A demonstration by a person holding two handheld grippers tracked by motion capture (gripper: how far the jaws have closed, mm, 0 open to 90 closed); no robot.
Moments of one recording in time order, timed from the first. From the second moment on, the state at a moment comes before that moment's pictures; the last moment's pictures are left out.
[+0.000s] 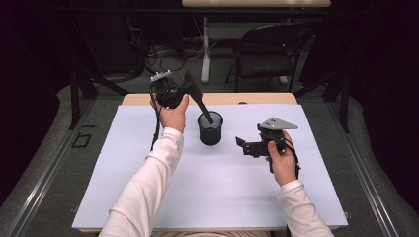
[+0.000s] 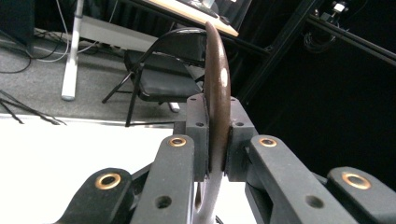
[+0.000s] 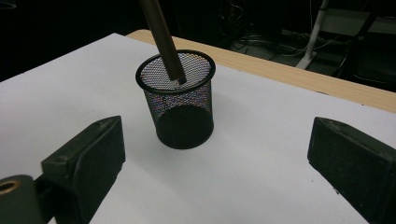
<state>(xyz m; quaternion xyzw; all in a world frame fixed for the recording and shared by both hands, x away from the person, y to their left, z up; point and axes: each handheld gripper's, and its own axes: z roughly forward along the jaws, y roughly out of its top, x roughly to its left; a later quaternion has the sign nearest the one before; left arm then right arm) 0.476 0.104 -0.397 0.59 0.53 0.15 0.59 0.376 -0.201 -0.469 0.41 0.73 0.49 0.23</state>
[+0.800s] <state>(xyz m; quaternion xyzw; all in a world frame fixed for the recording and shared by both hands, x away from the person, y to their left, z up) 0.482 0.094 -0.423 0.60 0.54 0.13 0.57 0.376 -0.201 -0.469 0.41 0.73 0.50 0.23</state>
